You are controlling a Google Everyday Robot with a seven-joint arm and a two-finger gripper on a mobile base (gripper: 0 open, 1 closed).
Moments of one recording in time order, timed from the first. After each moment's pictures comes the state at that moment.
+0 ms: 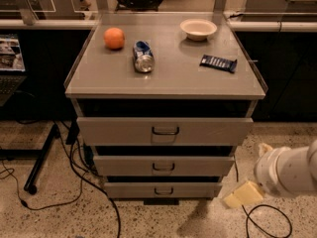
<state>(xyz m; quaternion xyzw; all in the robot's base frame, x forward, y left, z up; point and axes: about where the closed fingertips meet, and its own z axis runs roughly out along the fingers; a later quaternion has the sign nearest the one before) 0.407 -0.223 0.734 -0.40 0.88 0.02 0.26</state>
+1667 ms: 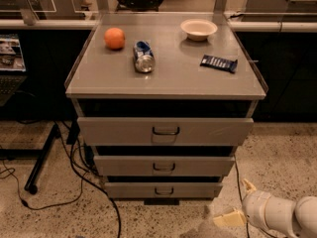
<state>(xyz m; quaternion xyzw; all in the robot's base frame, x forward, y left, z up) 0.416 -0.226 0.546 -0.33 0.85 0.18 0.37</state>
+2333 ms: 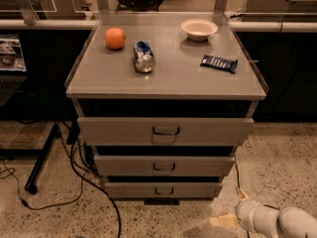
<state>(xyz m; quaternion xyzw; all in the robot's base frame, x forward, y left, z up) 0.440 -0.246 0.433 -0.27 0.86 0.19 0.38</state>
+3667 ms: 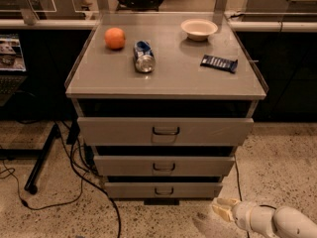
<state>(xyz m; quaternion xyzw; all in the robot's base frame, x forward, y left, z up) 0.451 -0.249 0.391 -0.24 0.87 0.22 0.37</state>
